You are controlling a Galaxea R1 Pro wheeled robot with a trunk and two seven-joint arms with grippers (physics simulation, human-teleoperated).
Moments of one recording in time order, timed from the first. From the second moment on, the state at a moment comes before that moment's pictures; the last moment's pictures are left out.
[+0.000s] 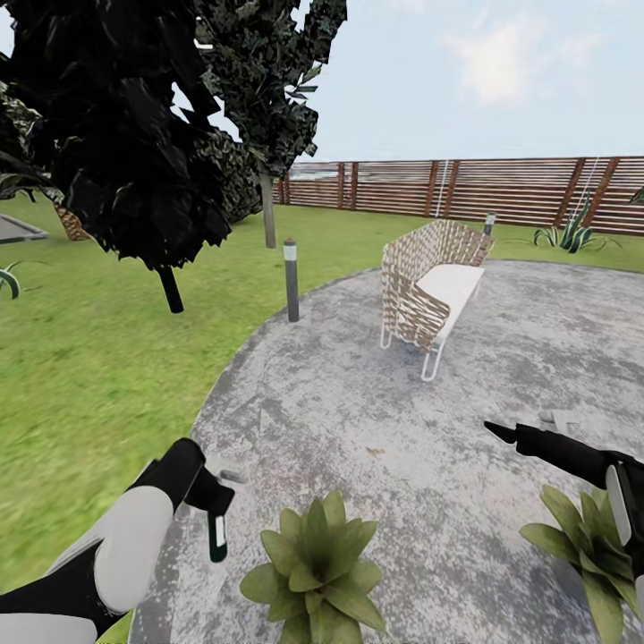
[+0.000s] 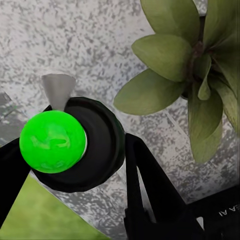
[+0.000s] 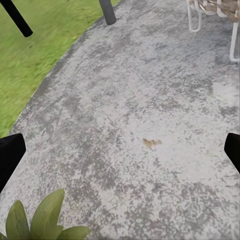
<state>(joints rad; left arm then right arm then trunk) -0.91 -0.04 0.58 -0.39 -1.19 0.77 -0.77 -0.58 -0.32 -0.50 -1.07 0.07 0.53 0.89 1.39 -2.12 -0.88</state>
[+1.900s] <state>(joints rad) -0.91 -0.05 0.45 -0.17 -1.19 0.77 -0.77 -0.58 -0.32 -0.50 -1.07 0.07 0.53 0.88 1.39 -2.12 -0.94</state>
